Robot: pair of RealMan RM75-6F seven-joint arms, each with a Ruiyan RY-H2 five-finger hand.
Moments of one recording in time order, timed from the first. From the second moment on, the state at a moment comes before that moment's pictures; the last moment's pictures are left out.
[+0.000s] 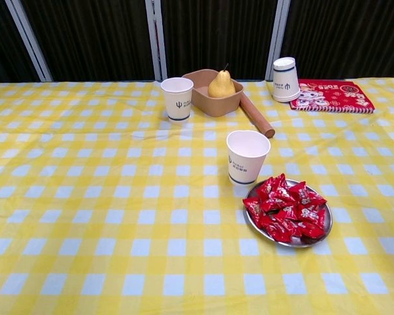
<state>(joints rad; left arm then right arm) -0.13 -1.19 0.01 -1.71 1.50 1.41 0.33 0.19 -1.15 0.02 -1.88 -1.58 1.32 -0.21</state>
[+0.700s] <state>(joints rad) -0.13 -1.15 0.02 -1.73 1.47 1.38 0.27 0.41 -1.52 0.12 -1.87 -1.18 1.11 -0.67</state>
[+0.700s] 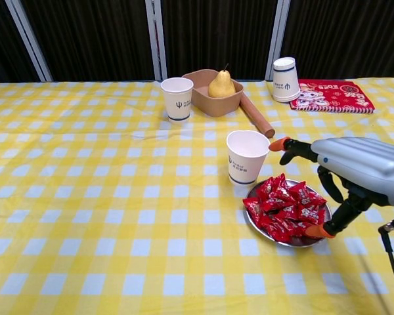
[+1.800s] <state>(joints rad) -0.13 -1.15 0.02 -1.74 1.45 1.37 0.28 0.49 -1.61 0.13 -1.72 -1.00 1.06 -0.55</state>
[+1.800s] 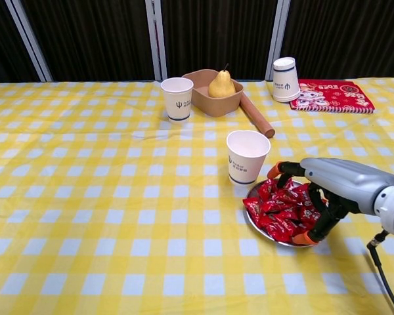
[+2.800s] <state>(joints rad) -0.13 -1.15 0.02 -1.75 1.45 1.36 0.27 0.53 -1.66 0.12 -1.63 -0.97 1.05 -0.48</state>
